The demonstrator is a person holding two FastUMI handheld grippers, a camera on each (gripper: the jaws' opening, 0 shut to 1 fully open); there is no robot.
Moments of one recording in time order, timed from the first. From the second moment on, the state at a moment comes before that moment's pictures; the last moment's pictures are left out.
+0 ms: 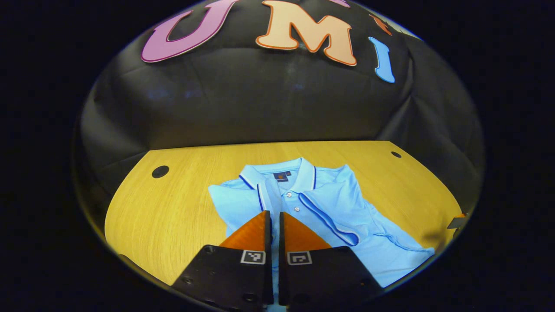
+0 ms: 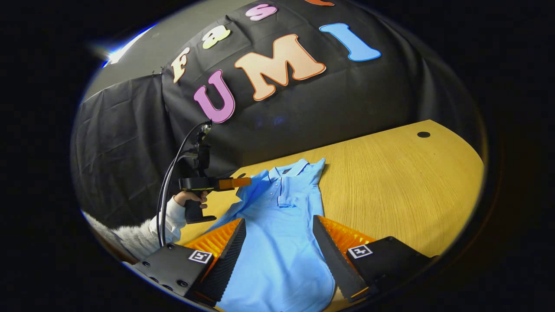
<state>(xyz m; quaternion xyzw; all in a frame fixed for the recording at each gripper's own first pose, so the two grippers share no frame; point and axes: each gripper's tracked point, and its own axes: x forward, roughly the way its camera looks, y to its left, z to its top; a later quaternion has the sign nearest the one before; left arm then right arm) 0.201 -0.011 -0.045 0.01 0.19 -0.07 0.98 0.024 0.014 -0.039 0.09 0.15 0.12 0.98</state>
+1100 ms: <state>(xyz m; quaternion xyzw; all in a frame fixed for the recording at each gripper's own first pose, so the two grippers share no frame) -0.117 0.030 -0.120 0.02 0.20 -0.05 0.98 -0.096 0.027 -0.125 -0.07 0.21 0.12 0.97</state>
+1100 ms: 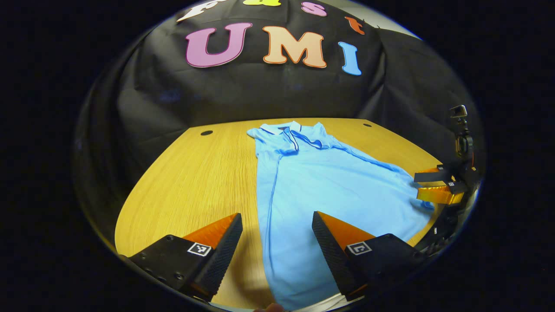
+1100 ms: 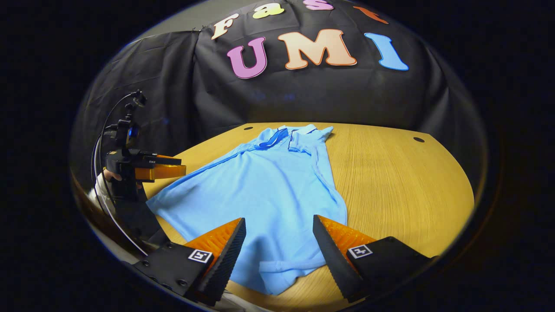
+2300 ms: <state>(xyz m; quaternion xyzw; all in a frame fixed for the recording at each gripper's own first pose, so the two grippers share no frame) -0.158 -0.003 -0.164 0.03 0.20 -0.09 0.97 -0.127 0.037 -0.157 -0.11 0.21 0.11 0.96</state>
